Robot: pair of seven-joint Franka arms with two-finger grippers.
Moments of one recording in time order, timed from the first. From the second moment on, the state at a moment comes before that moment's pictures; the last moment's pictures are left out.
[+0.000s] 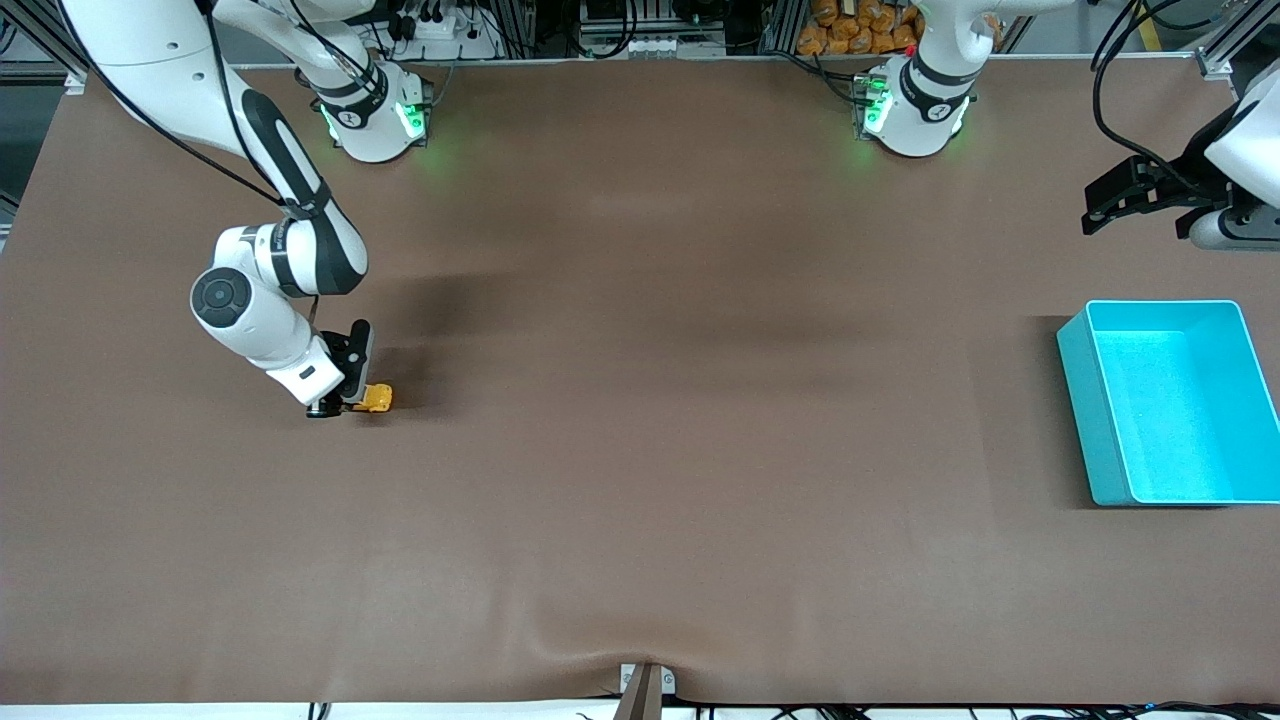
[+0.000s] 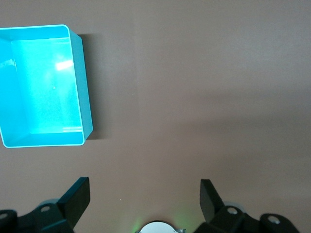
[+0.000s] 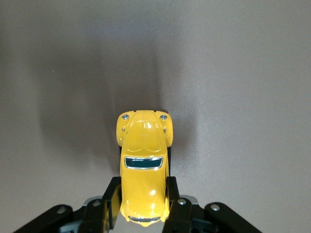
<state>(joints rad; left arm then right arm) -0.07 -0.05 0.00 -1.57 0.01 1.46 -0.01 0.12 0.38 -0.05 -2.25 -0.04 2.66 -1.44</state>
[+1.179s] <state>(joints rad) -0.07 -0.05 -0.01 -1.57 0.01 1.46 -0.01 0.04 0.38 -0.06 -2.25 -0.04 2.65 -1.52</state>
